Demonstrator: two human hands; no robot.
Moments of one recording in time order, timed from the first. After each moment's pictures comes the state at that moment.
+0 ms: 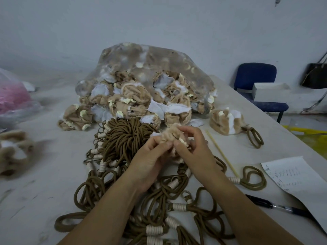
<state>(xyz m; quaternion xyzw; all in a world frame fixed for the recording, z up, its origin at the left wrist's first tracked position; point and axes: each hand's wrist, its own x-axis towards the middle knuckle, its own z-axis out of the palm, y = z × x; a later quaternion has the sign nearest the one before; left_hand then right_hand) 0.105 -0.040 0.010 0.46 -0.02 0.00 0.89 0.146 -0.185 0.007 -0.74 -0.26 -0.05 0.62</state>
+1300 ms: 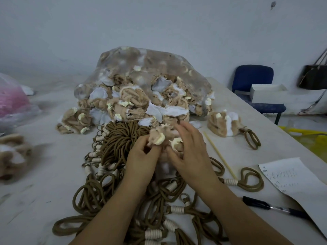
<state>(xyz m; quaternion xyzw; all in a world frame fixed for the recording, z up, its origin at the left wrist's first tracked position) 0.098 -0.039 0.011 0.73 0.06 0.23 0.65 0.137 -0.175 0.014 -0.86 -0.28 -0.26 0.34</state>
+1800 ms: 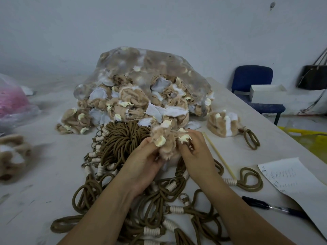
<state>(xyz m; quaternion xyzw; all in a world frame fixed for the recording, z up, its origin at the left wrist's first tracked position) 0.102 -0.036 0.021 0.42 -0.01 -0.02 0.91 0.149 -0.182 0.007 -0.80 -0.22 -0.16 0.54</state>
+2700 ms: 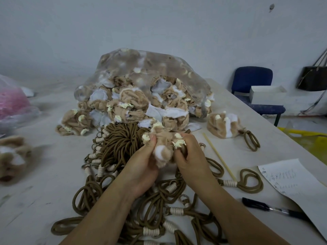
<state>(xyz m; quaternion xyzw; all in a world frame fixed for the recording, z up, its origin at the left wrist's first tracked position) 0.102 -0.036 0.020 0.43 0.00 -0.05 0.90 0.138 -0.176 0.009 -0.81 -0.28 -0.18 0.49</state>
